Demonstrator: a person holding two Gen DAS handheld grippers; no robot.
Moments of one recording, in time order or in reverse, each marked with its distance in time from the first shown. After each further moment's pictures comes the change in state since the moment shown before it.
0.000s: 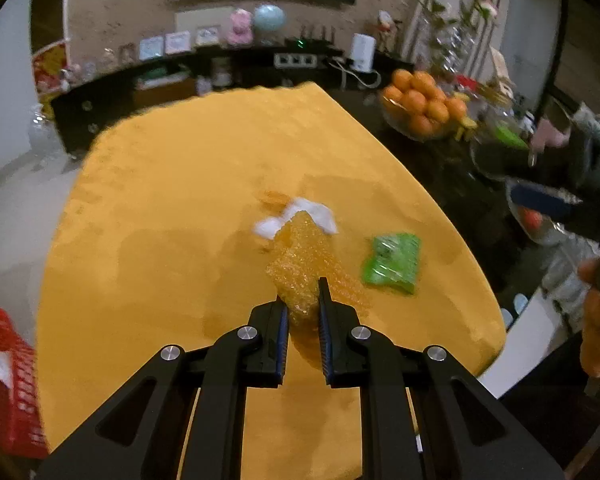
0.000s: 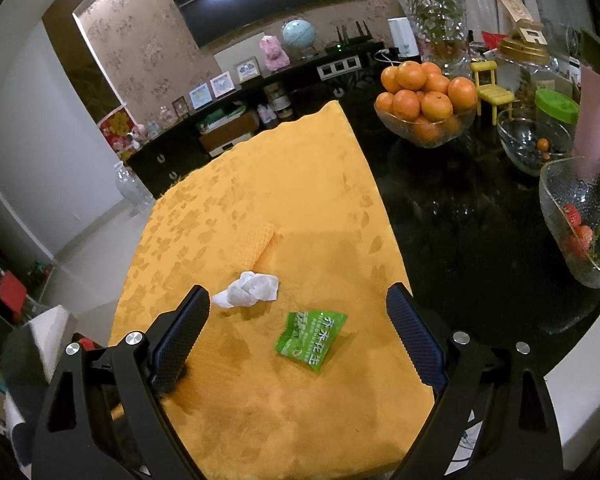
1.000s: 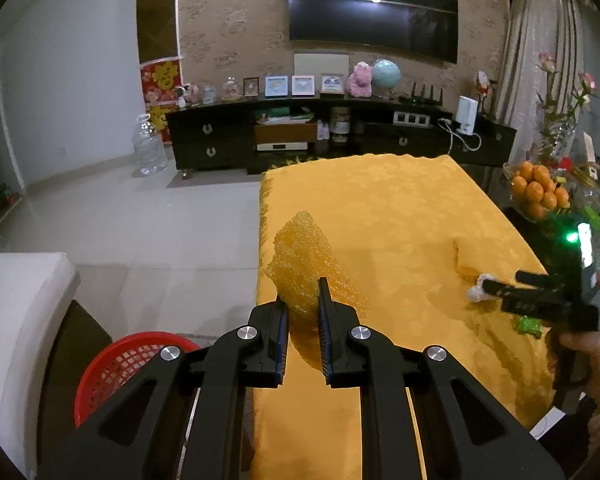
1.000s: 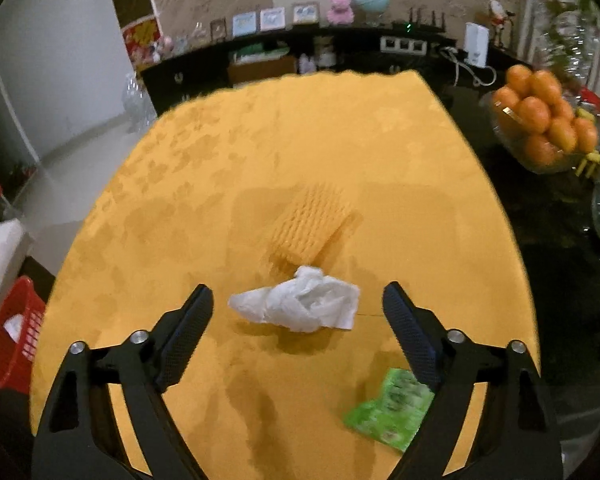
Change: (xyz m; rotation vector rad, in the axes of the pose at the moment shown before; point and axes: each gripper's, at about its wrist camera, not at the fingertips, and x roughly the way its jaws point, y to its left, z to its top) left arm -0.099 0.176 0.012 -0.140 -0.156 0.294; right arm 0.146 0.093 -0.019 -0.304 0.167 -0.067
